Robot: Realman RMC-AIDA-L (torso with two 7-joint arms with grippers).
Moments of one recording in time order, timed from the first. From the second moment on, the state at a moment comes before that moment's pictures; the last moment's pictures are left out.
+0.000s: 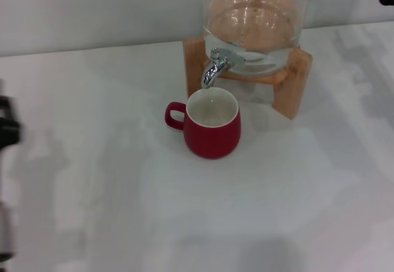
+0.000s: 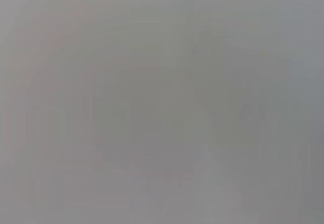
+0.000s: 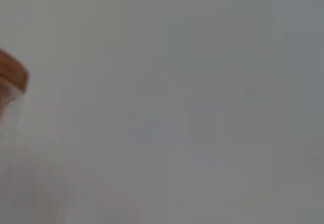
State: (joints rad) left arm -0.14 -2.08 2.54 0.82 1.96 -1.31 -2.27; right arm 0.59 2.02 -0.73 -0.21 2.56 1.08 -2.90
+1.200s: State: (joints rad) left arm -0.27 -2.08 2.27 0.31 1.83 -1.60 -2.98; right arm 0.47 2.02 -0.78 -0.18 2.69 1.40 -2.76
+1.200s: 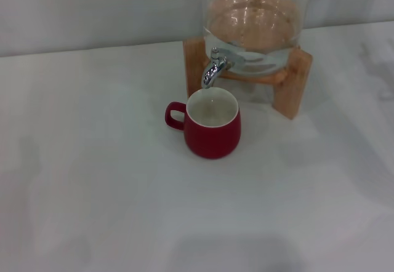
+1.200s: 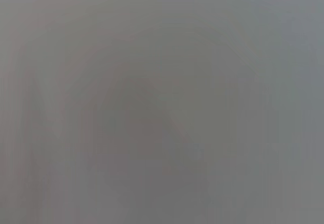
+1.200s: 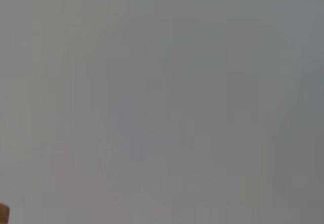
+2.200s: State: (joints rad) left arm -0.34 -2.07 2.25 0.23 1.82 -1.59 -3.01; right arm 0.33 2.00 -1.04 -0.23 2.38 1.62 -2.54
